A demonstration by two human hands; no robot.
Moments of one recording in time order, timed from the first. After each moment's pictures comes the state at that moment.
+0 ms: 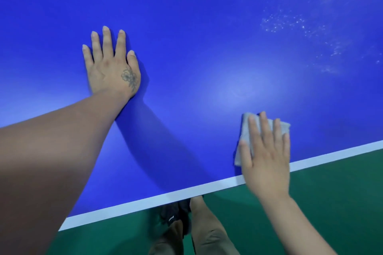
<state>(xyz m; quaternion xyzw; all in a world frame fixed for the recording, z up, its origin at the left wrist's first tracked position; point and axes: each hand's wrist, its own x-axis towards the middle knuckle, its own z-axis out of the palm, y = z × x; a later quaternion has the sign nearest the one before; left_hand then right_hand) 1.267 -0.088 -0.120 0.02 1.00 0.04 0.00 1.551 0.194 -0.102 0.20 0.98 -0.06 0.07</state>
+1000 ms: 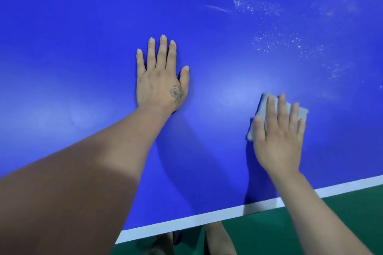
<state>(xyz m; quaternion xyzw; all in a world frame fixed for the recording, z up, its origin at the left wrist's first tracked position) 1.266 0.060 -0.119 0.12 0.99 0.03 -0.02 1.453 0.297 -0.109 0.24 0.97 -0.06 0.05</state>
